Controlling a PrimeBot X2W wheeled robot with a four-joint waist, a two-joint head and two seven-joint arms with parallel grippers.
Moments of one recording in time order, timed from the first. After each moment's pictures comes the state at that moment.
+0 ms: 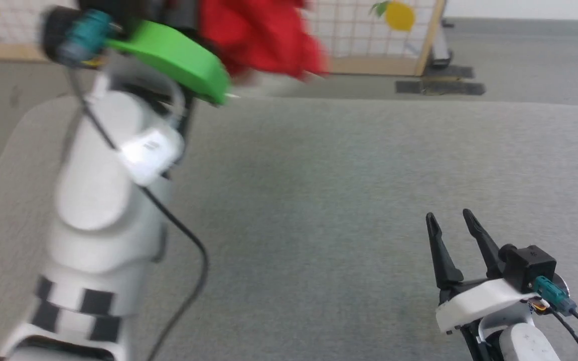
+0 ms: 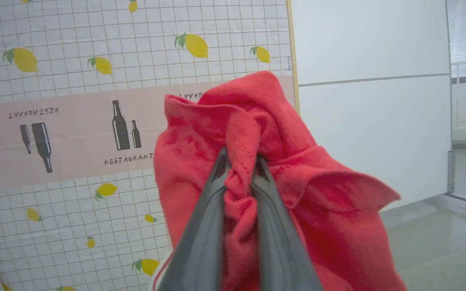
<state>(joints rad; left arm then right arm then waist) -0.87 0.17 -0.29 0.26 -0.30 -0.02 -0.04 -0.10 -0.05 0.05 0.24 0.18 0.13 -0.23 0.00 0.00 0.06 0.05</state>
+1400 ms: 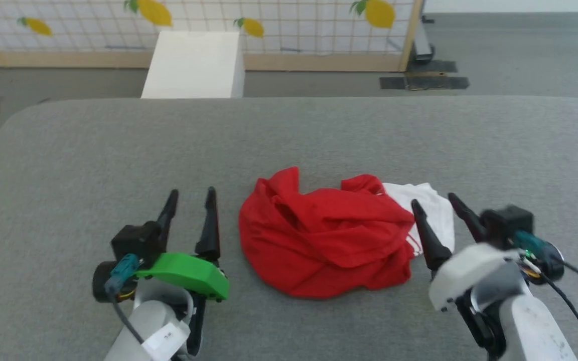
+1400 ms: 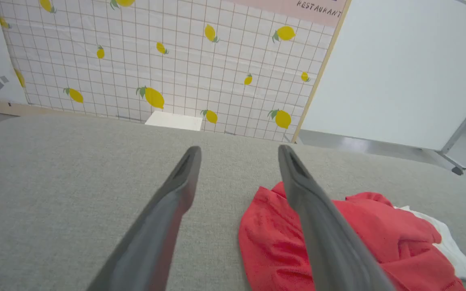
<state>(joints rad) -0.23 0.15 -0.30 0.24 -0.44 0.10 -0.25 -0.16 -0.05 0.07 0.15 0.15 0.13 0.07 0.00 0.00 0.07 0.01</state>
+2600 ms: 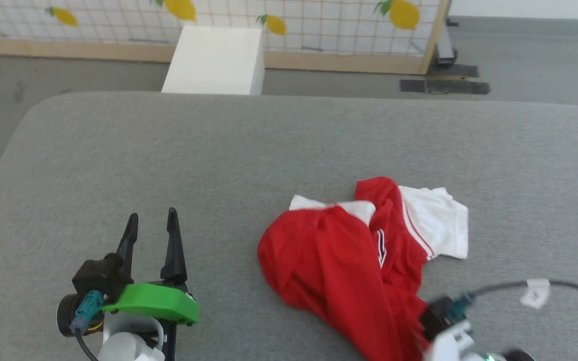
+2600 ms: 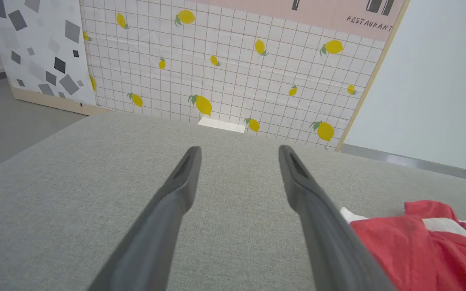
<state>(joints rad) -0.08 0.06 -0.03 0.15 -0.25 -0.01 -0.26 0.09 -0.25 0.33 -0.13 0.52 0.13 1.00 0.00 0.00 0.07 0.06</state>
